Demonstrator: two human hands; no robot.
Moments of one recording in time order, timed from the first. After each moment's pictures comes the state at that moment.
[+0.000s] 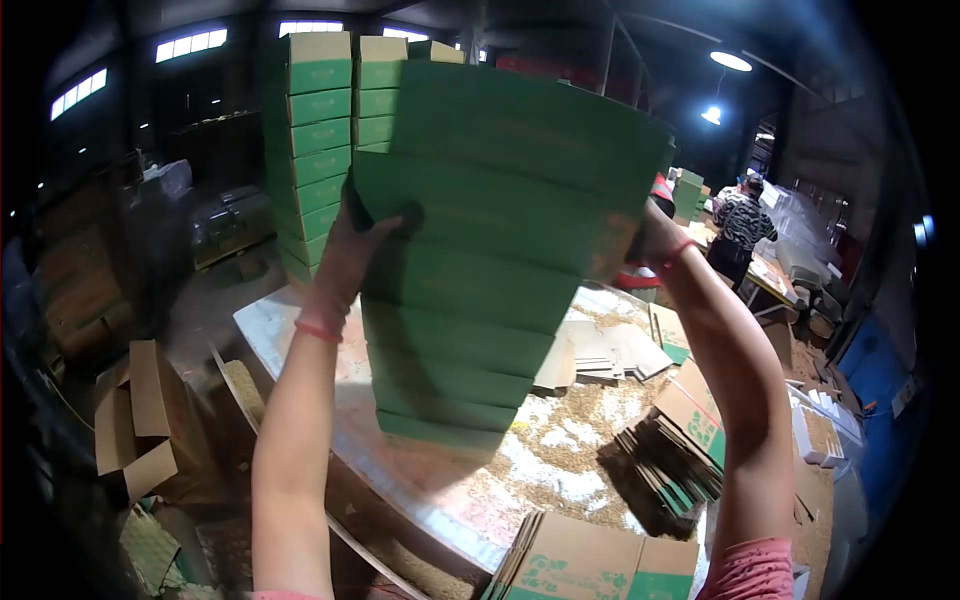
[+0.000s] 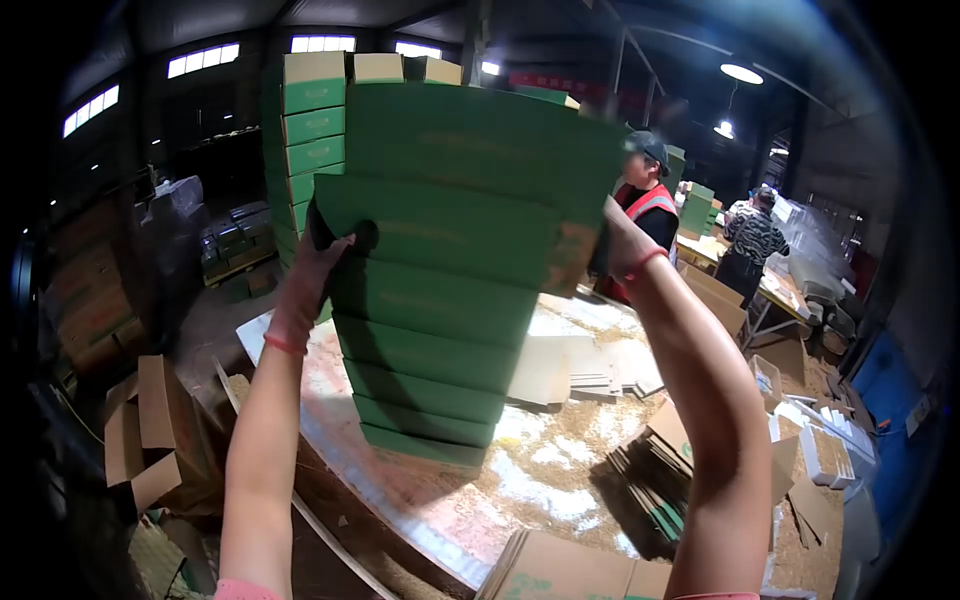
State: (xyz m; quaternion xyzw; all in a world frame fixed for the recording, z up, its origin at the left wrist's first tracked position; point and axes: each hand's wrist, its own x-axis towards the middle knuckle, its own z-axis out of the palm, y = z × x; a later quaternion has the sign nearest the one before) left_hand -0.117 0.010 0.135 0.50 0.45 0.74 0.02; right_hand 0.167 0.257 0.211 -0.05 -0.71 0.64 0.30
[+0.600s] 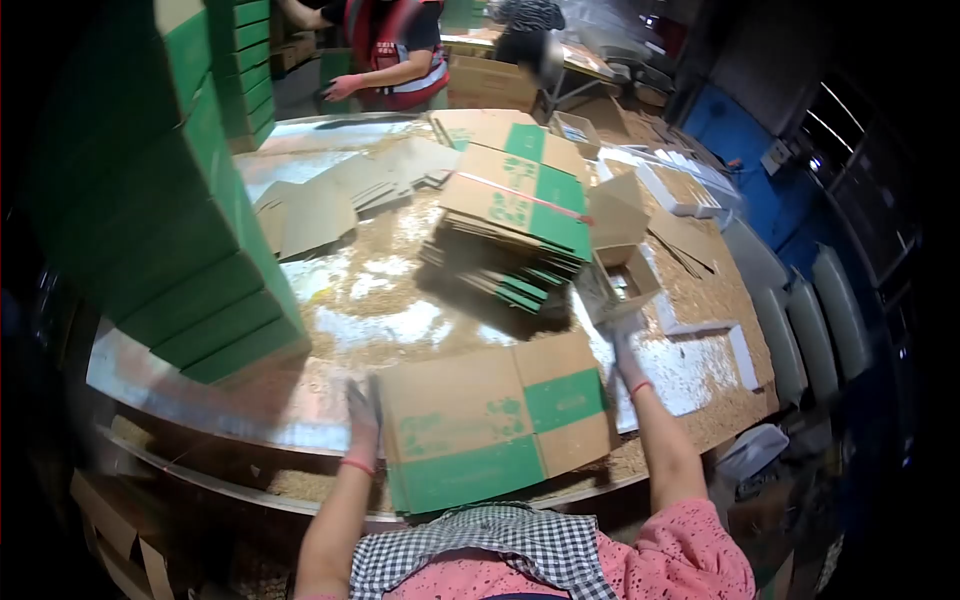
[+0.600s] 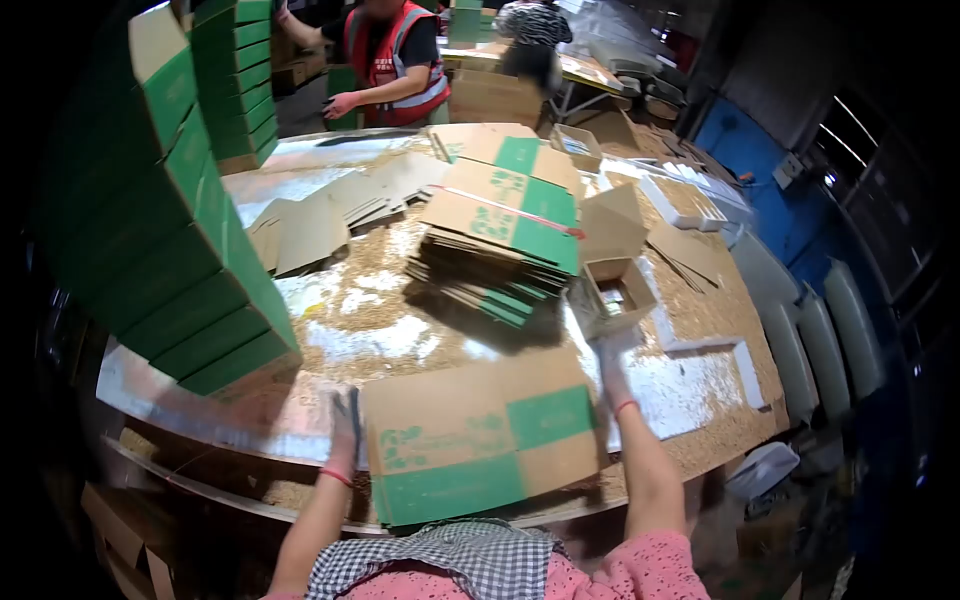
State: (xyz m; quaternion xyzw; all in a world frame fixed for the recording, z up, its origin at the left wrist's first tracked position) left_hand 0.198 -0.007 -0.269 0.43 0.76 0.35 0.35; right_hand 0.709 0.082 -0.244 -0.75 -0.59 0.27 0.15
